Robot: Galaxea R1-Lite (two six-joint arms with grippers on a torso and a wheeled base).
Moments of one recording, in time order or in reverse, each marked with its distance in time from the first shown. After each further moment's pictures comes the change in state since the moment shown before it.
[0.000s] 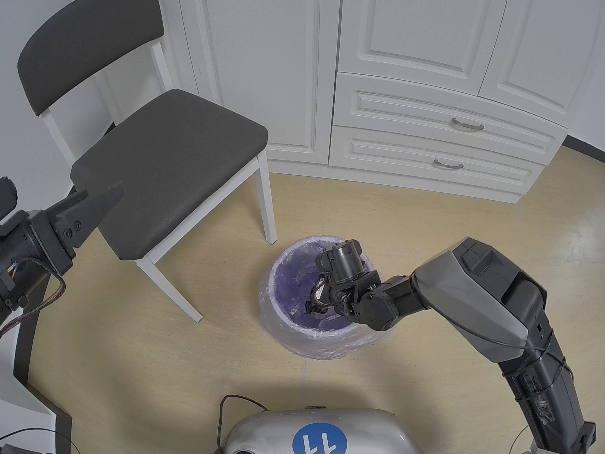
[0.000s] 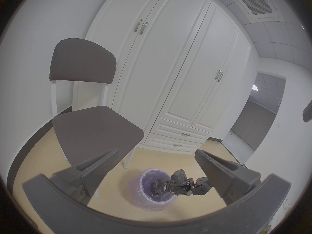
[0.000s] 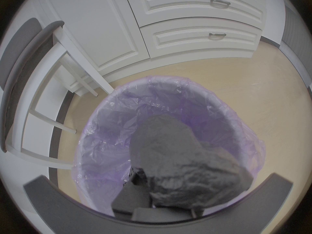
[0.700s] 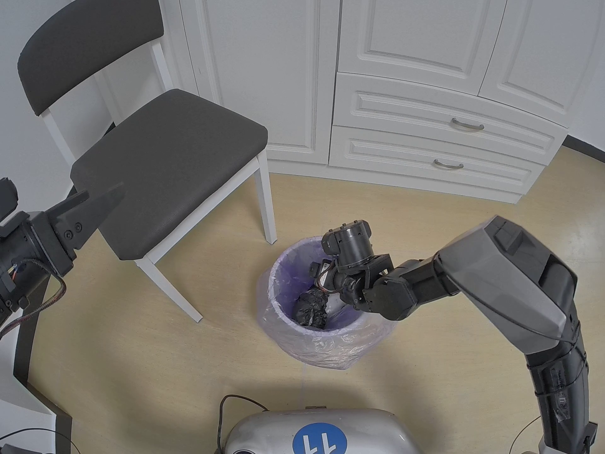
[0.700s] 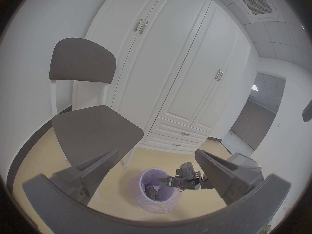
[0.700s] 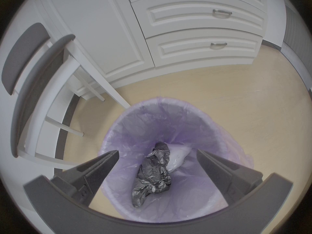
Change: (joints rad) left arm -0.004 0.000 0.002 0.001 -0.001 -0.001; right arm 0.016 -0.151 0.108 0.003 -0.006 -0.026
